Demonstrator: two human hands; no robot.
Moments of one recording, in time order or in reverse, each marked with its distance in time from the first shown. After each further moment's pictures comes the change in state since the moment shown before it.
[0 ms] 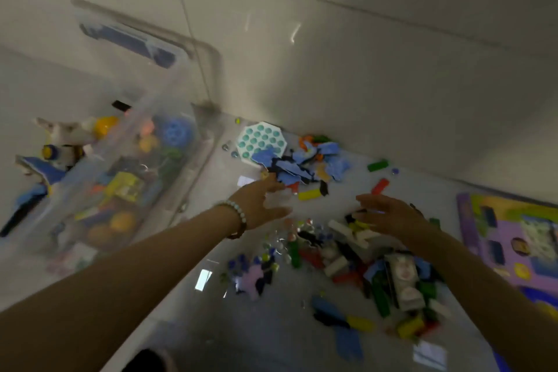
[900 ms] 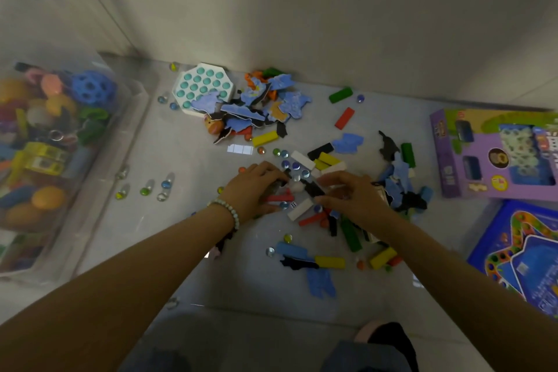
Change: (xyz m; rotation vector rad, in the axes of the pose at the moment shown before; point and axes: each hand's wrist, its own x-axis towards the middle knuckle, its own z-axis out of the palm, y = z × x) left_hand 0.042 -0.012 0.134 0.439 -0.028 0.330; right_hand -0.009 0.114 0.020 0.038 0.057 -0.258
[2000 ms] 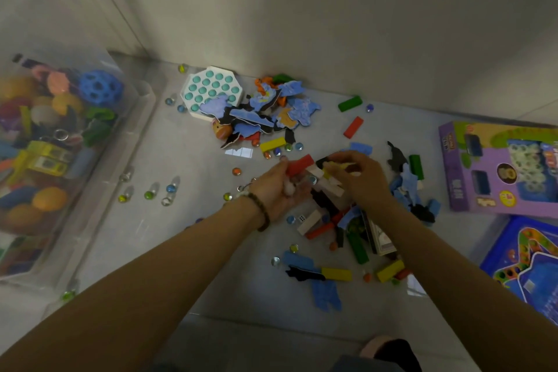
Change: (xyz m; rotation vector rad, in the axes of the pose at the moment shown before) left_hand 0.019 0.049 -0.028 -2.042 0.071 -0.770; right_hand 0.036 -0.027 0.004 -0.028 0.310 -0.035
